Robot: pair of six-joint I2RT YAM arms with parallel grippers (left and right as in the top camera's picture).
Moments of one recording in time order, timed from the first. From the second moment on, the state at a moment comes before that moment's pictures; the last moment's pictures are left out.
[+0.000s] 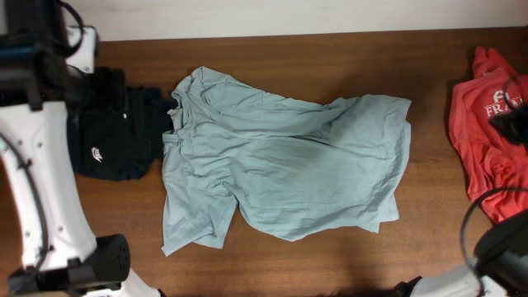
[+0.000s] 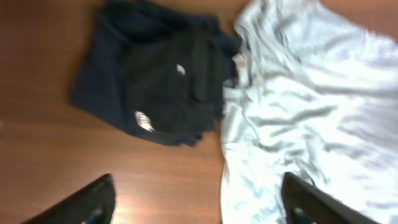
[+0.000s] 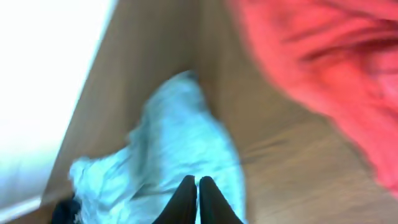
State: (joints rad) left arm 0.10 1.83 2.33 -1.65 -0.02 0.07; right arm -0.72 1.81 1.72 -1.13 -0.62 0.18
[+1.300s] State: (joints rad) left arm -0.13 1.86 1.53 -1.03 0.42 0.16; right arm -0.18 1.95 1.28 -0.43 -0.35 0.29
